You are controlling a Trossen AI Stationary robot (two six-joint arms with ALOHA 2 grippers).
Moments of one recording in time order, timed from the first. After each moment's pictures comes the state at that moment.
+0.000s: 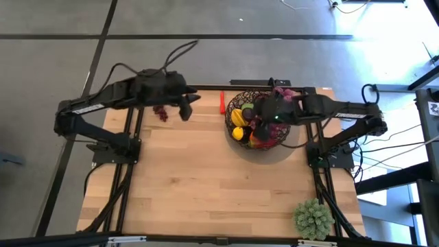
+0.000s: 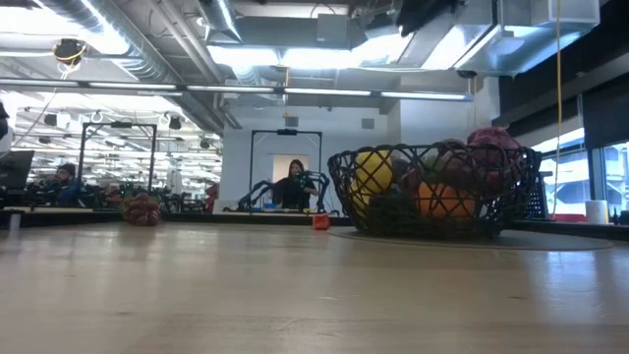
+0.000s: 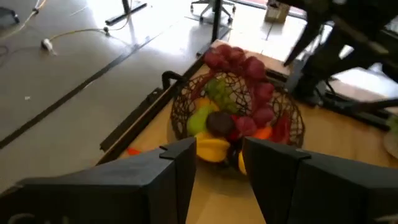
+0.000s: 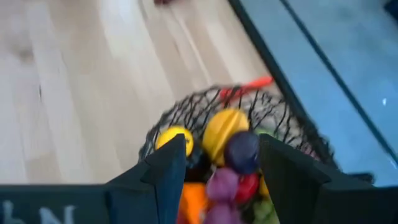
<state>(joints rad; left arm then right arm) 0.18 1.18 1.44 -0.63 -0.29 -0.21 0.03 1.40 1.54 -1.05 0.41 0.24</state>
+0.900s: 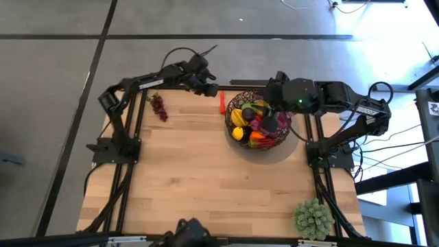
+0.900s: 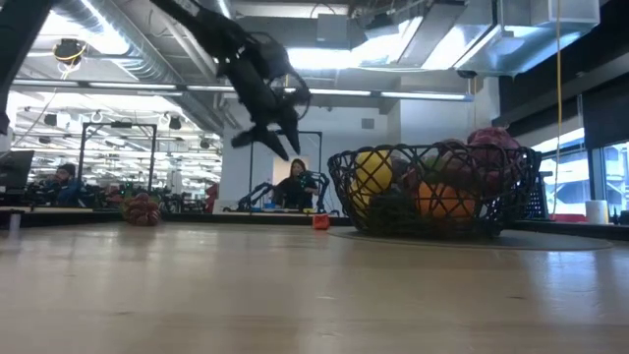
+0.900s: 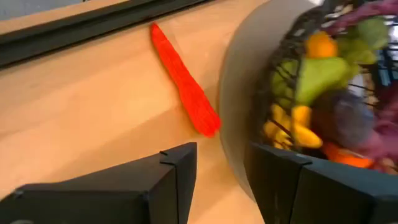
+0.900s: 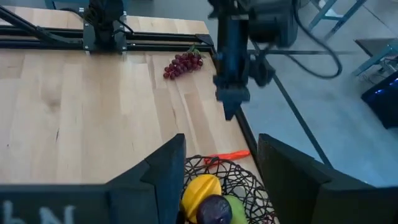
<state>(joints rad) 0.68 1.78 1.44 -0.55 0.25 -0.61 0.03 1.40 1.83 -1.04 0.41 -0.03</state>
